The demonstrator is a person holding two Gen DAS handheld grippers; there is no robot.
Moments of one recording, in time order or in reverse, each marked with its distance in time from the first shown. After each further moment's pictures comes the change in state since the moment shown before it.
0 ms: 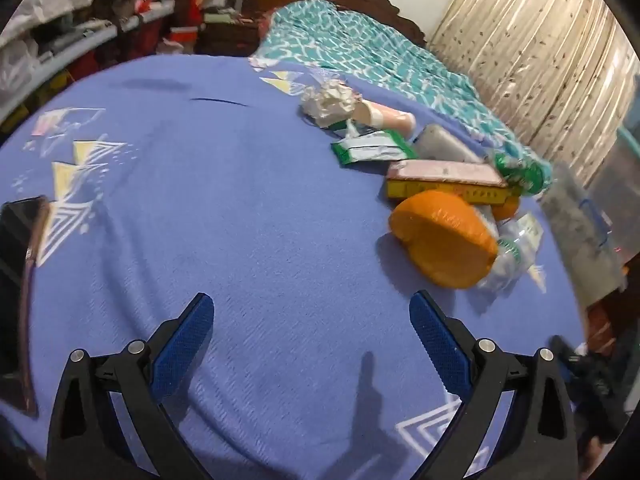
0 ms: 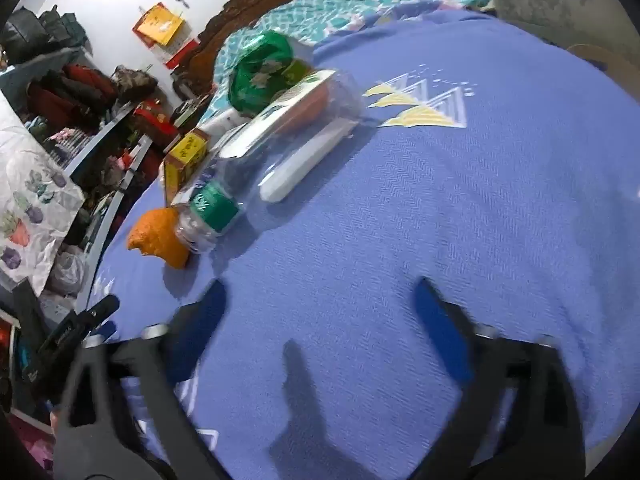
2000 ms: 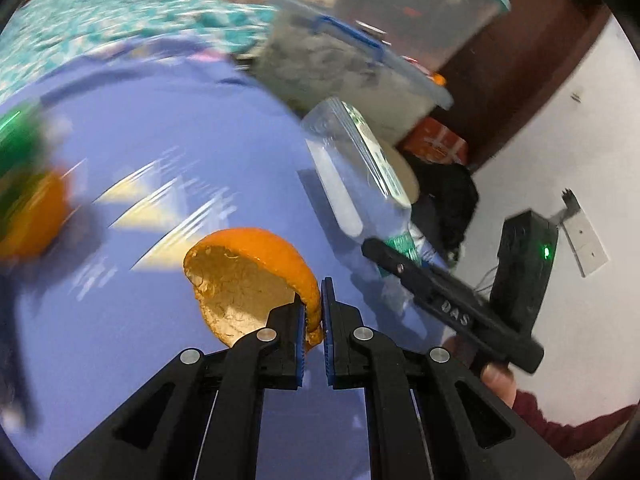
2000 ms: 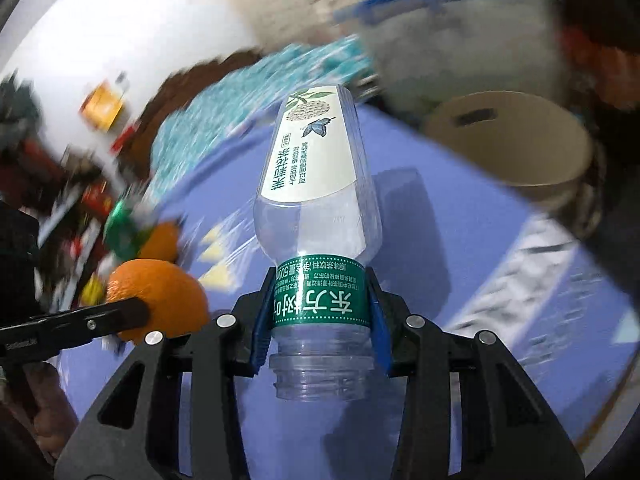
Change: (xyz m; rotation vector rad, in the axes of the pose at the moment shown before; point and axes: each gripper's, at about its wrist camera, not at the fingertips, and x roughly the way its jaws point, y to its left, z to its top) left arm 0.095 -0.372 -0.019 0.686 0.392 -0.678; right arm -0.085 -0.177 0.069 0.182 -0.304 -0.207
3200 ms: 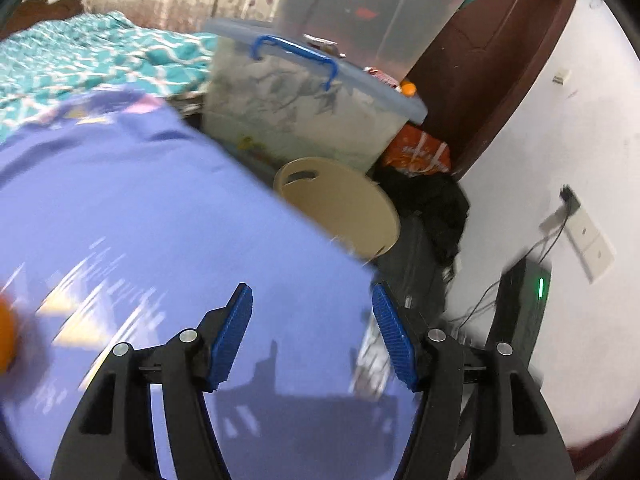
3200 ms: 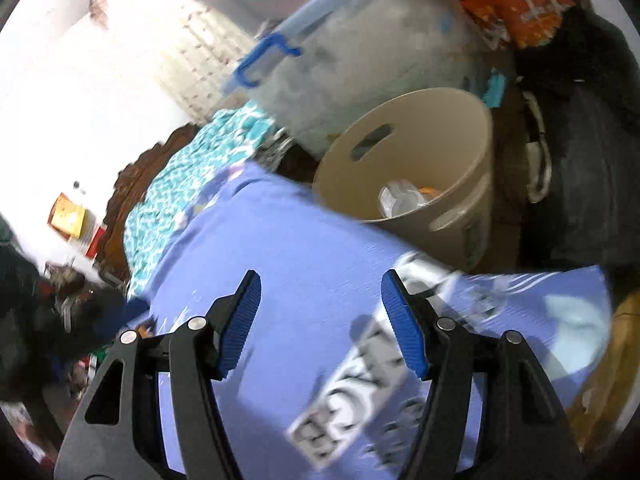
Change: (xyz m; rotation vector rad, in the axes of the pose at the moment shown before) left arm 0.022 -0.036 0.033 0.110 -0.080 0.026; right arm -0.010 -0.065 0.016 0.281 -0.138 -0.038
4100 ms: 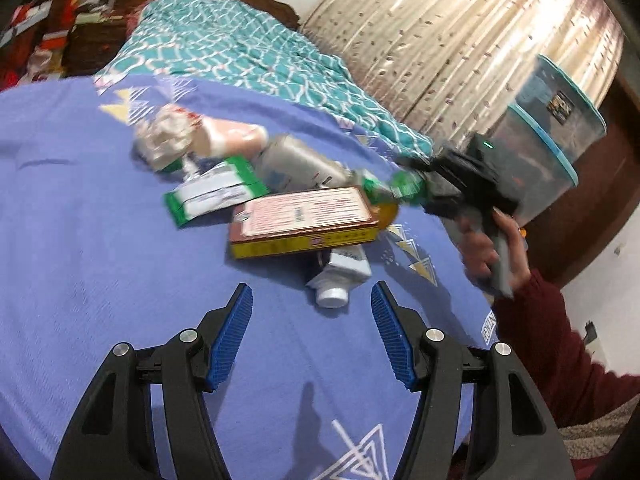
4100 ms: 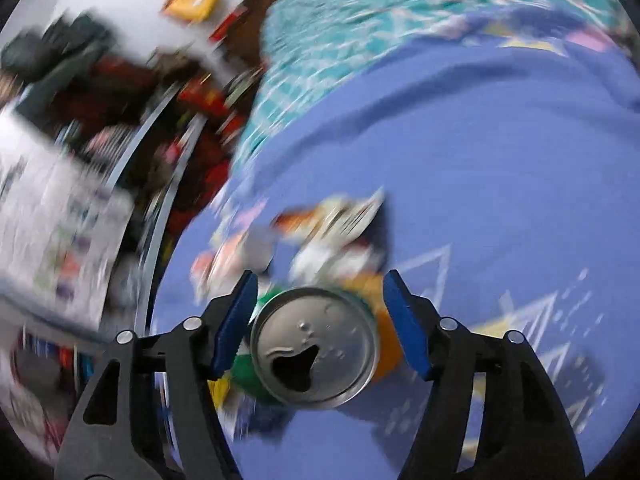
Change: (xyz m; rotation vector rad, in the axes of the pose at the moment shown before) left arm -0.274 0.200 -0.222 -0.538 -0.321 0.262; right arm 0.190 0.318 -0.081 -0.481 0.736 0.454
